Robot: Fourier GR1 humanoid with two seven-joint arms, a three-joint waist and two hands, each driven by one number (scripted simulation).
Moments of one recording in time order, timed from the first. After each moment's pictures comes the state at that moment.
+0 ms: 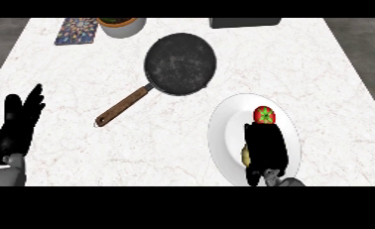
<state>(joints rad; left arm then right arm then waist) -0.07 0.39 0.14 -1.34 -0.04 0.11 0.26 -0.06 -0.12 0.46 -1.56 1.39 0.36 0.55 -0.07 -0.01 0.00</state>
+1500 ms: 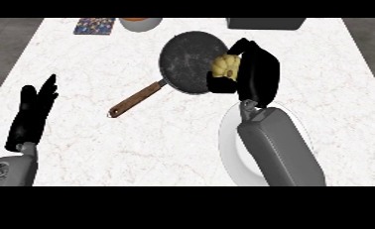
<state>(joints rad) -0.14 0.35 0.12 -1.31 -0.09 0.07 0.24 -0.57 0.00 0.26 -1.41 1.14 -0.23 0.85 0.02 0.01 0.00</state>
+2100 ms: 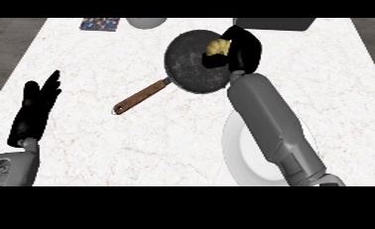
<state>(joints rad) -0.17 0.35 0.12 -1.32 -0.10 0.05 0.26 -0.91 0.00 0.10 -0.71 0.88 -0.56 0.63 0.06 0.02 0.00</state>
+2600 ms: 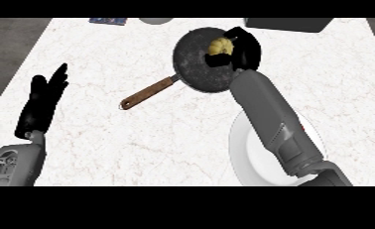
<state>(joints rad) -0.22 0.34 0.10 -1.31 -0.10 0.03 0.25 -1.00 0.00 -0.03 -0.45 0.66 -0.67 0.39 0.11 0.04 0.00</state>
